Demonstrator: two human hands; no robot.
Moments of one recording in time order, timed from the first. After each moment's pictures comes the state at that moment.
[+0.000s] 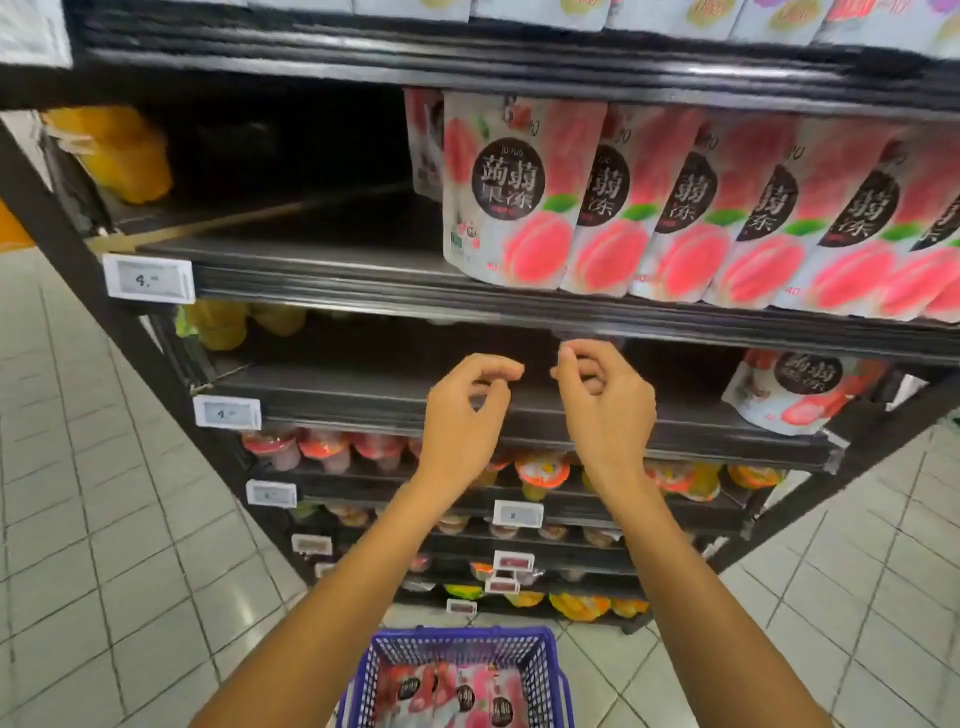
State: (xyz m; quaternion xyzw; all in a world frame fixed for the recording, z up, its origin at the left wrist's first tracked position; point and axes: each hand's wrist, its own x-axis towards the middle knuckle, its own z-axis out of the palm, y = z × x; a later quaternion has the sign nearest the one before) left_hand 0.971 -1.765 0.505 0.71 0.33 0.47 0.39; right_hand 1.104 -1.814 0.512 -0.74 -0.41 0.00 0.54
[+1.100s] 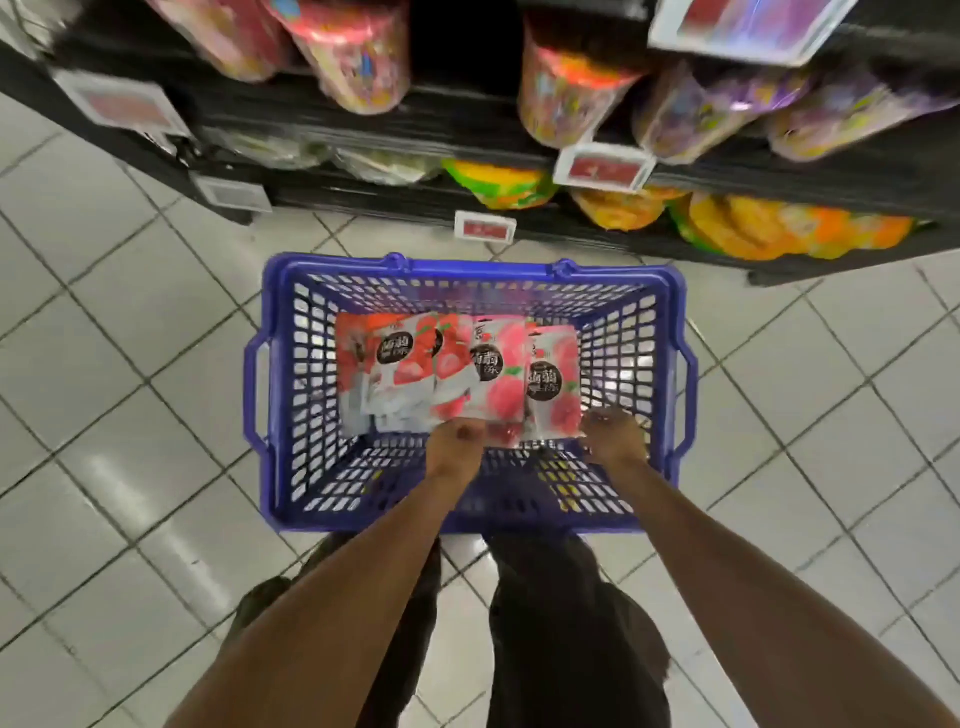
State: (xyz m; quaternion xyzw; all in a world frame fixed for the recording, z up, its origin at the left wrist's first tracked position) left_hand 0.896 -1.922 -0.312 0.41 0.69 -0.08 0.59; right_hand 1.088 -1.987 -0.329 -0.87 -0.08 0.48 0.07
